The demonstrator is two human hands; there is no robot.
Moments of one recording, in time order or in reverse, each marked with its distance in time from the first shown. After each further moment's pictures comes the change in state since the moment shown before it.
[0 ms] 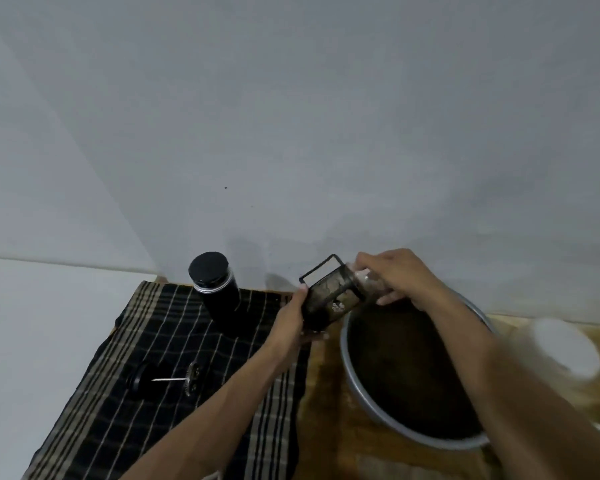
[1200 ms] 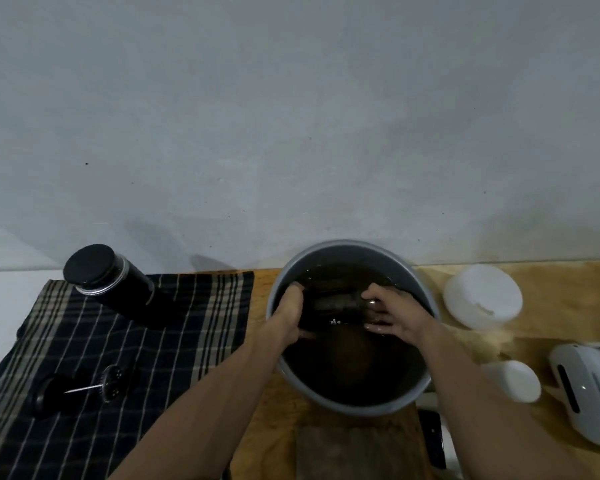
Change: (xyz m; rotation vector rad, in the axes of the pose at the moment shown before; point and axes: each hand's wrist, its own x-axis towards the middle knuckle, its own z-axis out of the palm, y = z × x) left_hand 0.077 -0.076 0.119 0.120 0.044 -0.457; right_hand 0.030 0.210 -0.053 0.616 -0.068 0.373
